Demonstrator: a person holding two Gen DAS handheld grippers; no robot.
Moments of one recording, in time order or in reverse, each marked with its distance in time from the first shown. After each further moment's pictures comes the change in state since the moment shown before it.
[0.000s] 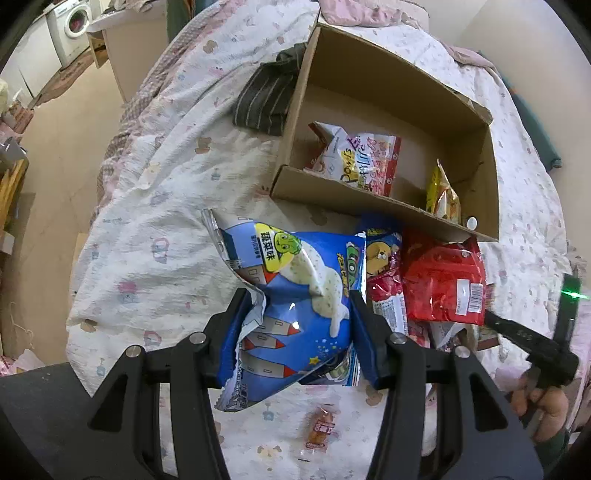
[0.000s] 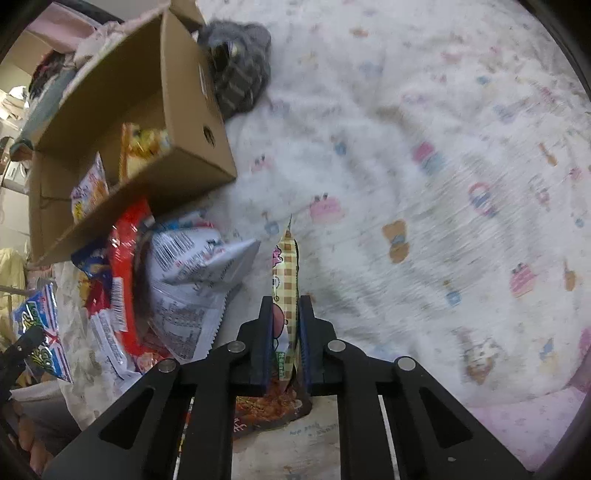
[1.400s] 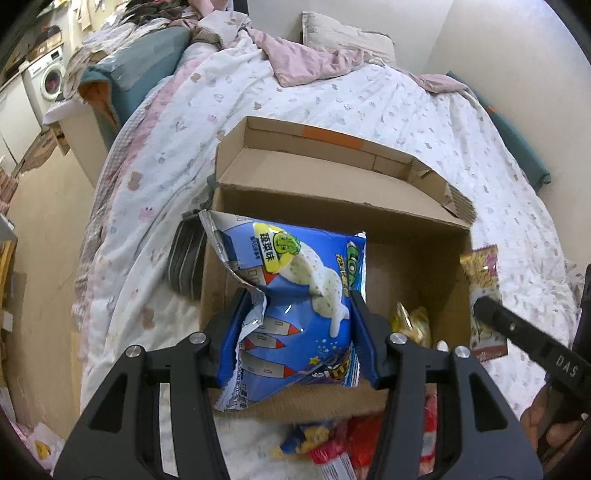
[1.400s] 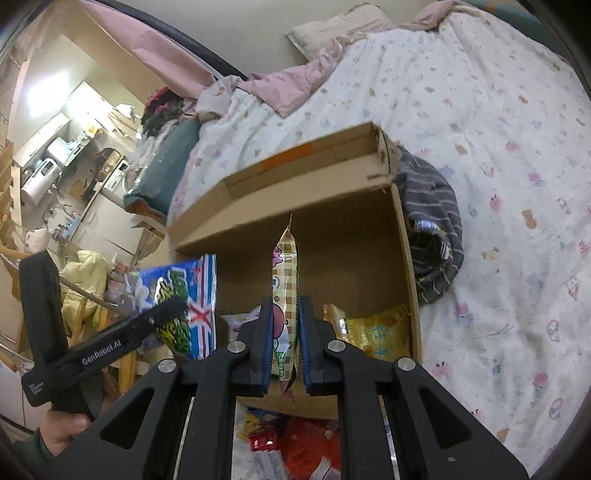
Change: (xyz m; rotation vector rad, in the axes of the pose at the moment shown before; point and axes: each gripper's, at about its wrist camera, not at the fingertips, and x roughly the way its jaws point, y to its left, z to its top) left arm 0.014 -0.076 0.150 0.134 -0.183 -0.014; right arm -0.040 0.123 0.127 -0.186 -0.227 0.385
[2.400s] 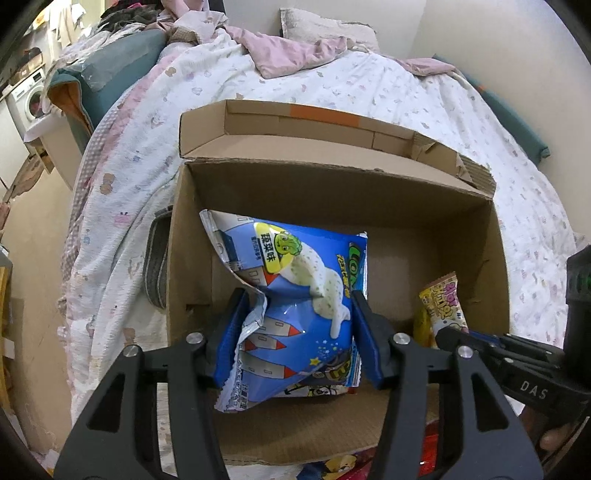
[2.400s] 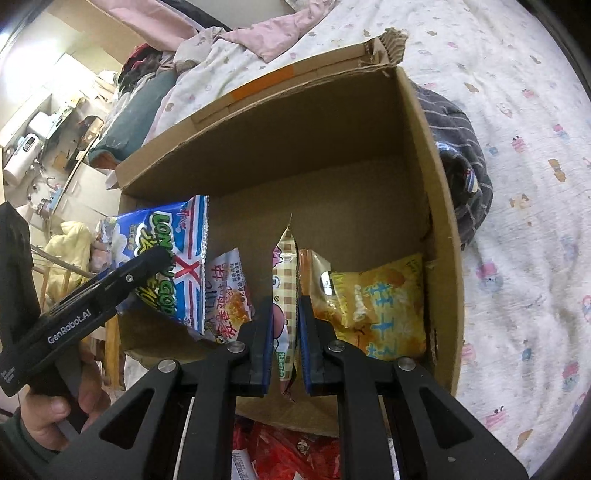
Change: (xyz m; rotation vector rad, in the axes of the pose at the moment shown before) left arm 0.044 -0.002 -0.014 0.086 -0.006 -0.018; right arm 0.065 -0.019 -0.024 -0.005 0.154 -0.048
